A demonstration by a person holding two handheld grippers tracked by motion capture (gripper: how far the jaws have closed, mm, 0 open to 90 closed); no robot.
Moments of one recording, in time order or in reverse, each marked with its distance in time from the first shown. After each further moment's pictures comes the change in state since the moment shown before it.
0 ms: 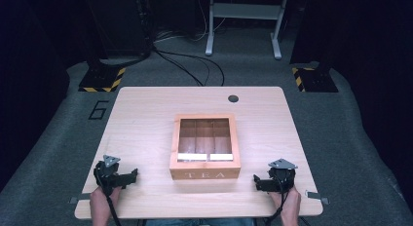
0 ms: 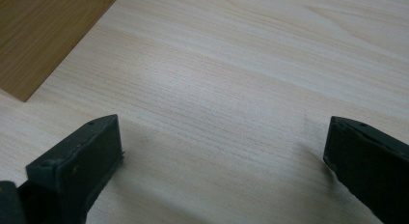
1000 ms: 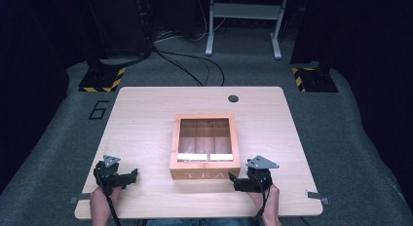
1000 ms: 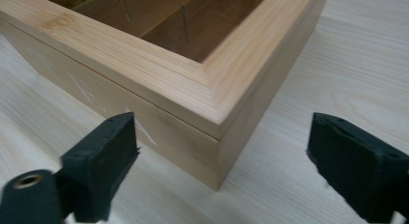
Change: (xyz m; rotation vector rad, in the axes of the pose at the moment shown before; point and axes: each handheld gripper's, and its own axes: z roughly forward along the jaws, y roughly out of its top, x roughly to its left) left arm 0.000 0.000 0.000 0.000 0.000 0.000; right arm 0.074 0.043 -0.021 -0.168 0.214 -0.093
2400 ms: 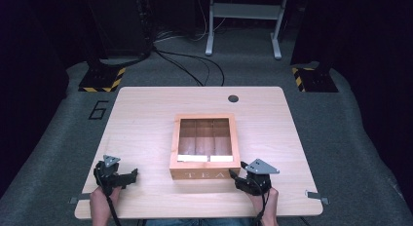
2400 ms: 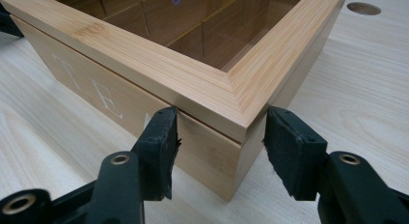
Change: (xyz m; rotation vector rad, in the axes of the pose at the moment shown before) left arm 0.000 0.000 0.000 0.001 0.000 0.001; right arm 0.006 -0.006 -0.003 -0.075 0.014 -0.039
